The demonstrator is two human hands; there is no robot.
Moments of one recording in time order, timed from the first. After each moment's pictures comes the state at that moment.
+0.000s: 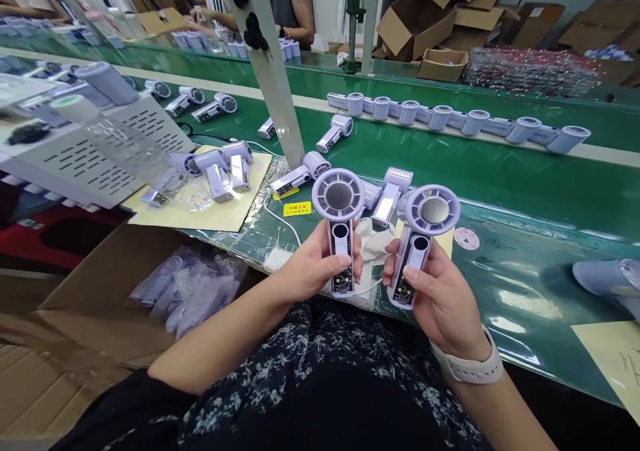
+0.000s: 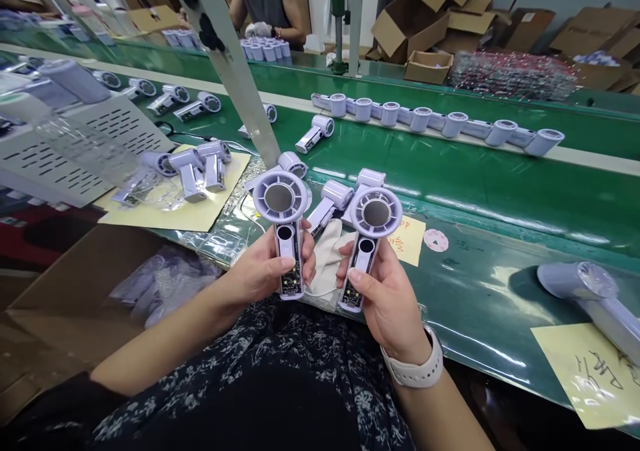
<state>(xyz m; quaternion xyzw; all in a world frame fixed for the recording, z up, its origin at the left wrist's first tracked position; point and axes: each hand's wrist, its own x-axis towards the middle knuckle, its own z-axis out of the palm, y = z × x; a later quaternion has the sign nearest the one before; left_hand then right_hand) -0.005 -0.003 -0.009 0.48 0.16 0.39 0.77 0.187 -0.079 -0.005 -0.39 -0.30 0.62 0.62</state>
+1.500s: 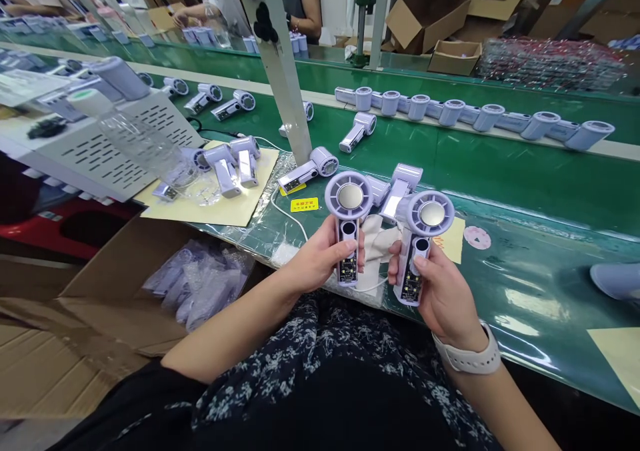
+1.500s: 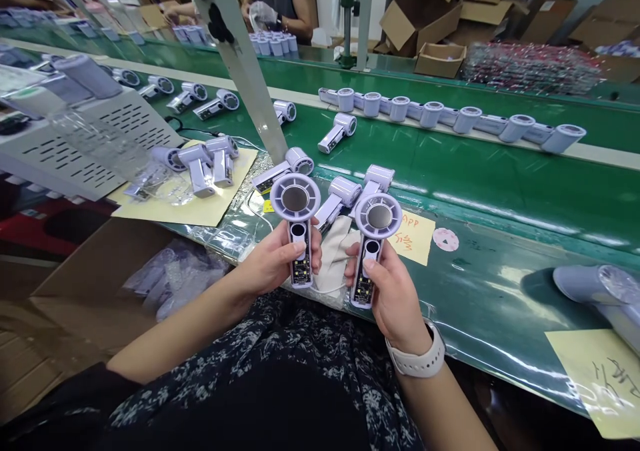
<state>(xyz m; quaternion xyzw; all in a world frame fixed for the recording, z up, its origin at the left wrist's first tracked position) -0.006 0.003 -0.018 0.50 0.24 0.38 0.74 0.186 -0.075 -0.021 -0.42 -0.31 0.61 0.60</state>
